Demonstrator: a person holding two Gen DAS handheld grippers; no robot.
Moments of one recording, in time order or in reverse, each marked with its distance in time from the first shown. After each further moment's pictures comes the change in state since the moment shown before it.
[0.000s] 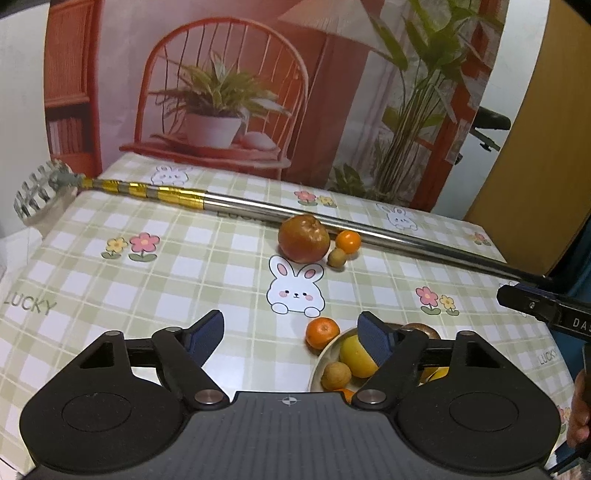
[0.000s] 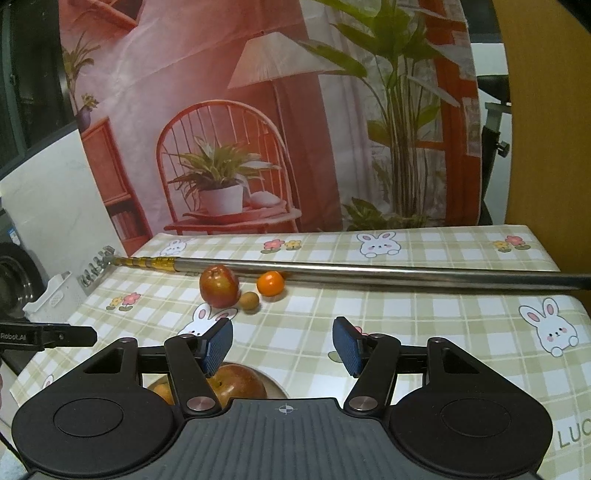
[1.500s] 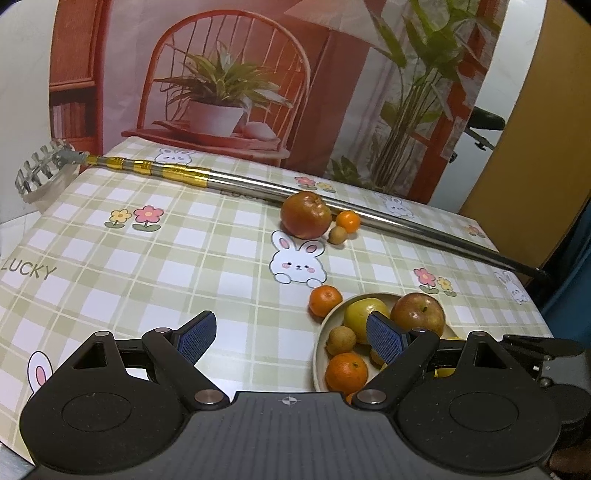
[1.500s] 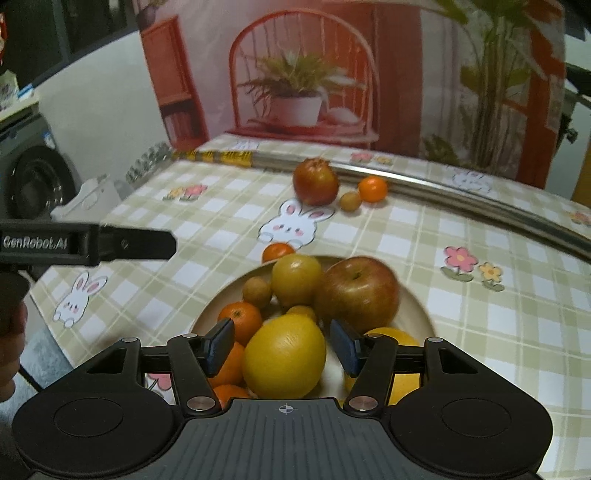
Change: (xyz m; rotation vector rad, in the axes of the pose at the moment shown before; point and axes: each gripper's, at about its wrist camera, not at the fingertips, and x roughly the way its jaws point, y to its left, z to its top) left arm -0.009 0.011 -0.034 -0.016 -0.022 -0.032; right arm 0.026 0.099 -0.060 -0.161 0.227 0.079
